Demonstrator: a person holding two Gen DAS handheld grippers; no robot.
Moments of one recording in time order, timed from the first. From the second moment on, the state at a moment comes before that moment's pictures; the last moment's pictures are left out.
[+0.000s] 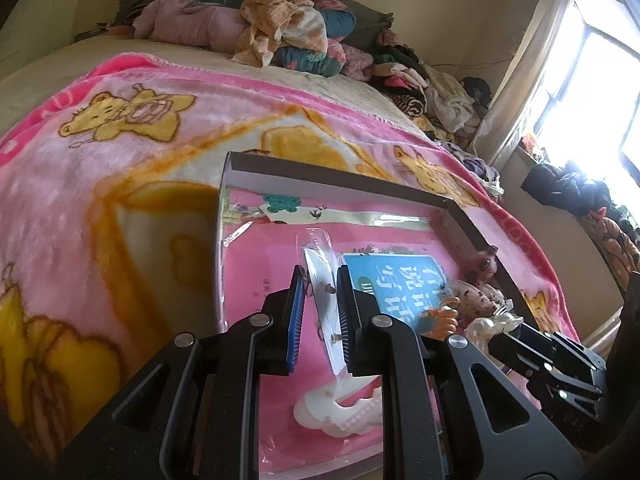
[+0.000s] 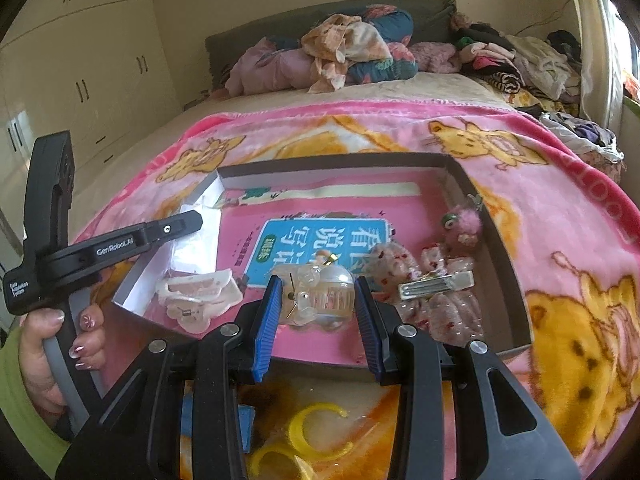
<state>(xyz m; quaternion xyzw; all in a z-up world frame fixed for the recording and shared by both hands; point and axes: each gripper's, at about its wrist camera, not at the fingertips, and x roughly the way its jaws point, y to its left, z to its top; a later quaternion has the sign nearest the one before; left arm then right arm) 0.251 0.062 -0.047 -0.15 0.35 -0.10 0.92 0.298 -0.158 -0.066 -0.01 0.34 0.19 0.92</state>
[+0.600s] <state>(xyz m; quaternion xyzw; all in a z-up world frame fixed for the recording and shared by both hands) 0.248 0.060 -0.053 -0.15 0.36 -0.10 0.92 0.298 -0.155 -0.078 -0.01 0.36 0.20 0.91</state>
